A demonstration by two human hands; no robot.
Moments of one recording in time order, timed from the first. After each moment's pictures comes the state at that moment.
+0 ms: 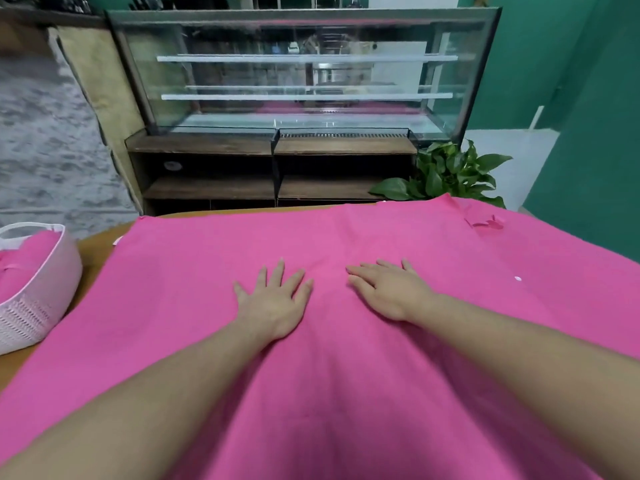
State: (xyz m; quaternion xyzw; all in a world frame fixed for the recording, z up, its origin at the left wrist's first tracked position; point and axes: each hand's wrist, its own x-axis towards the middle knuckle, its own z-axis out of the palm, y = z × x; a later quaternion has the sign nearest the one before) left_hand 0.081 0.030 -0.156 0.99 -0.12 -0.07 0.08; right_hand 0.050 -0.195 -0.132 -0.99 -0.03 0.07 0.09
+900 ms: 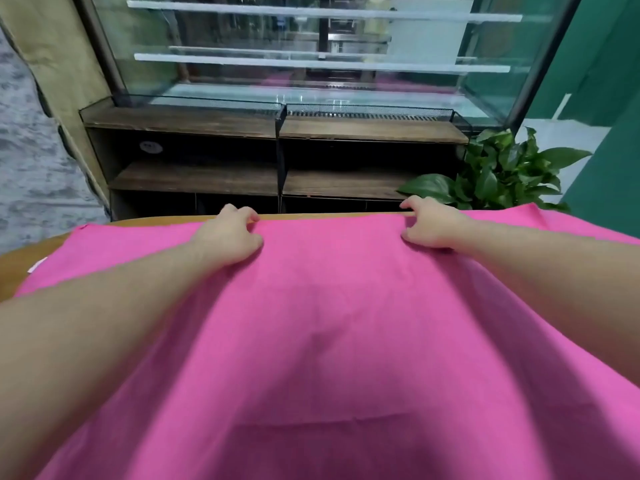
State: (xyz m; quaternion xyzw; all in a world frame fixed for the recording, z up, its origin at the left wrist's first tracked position) left_hand 0.337 0.084 -0.143 0.98 -0.07 0.00 0.16; right_hand 0.296 -0.253 -0.125 -0.99 0.10 0.02 0.08
